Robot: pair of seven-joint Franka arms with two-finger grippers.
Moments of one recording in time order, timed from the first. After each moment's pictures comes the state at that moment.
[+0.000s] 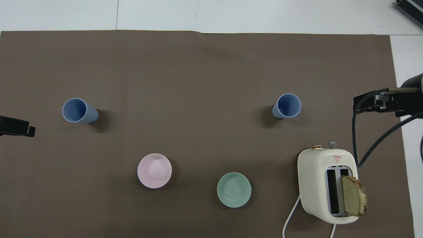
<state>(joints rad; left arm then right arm) -0.06 -0.12 0.04 -1.62 -0.06 1.45 0.07 -0.05 0.01 0.13 -1.48 -0.06 1.47 0.17</state>
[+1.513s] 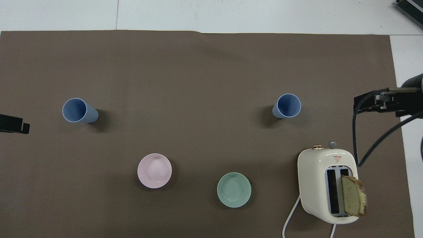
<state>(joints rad) -0.04 -0.12 0.05 -1.62 -0.06 1.48 0.07 -0.05 0.01 0.13 -1.48 -0.06 1.47 0.17</state>
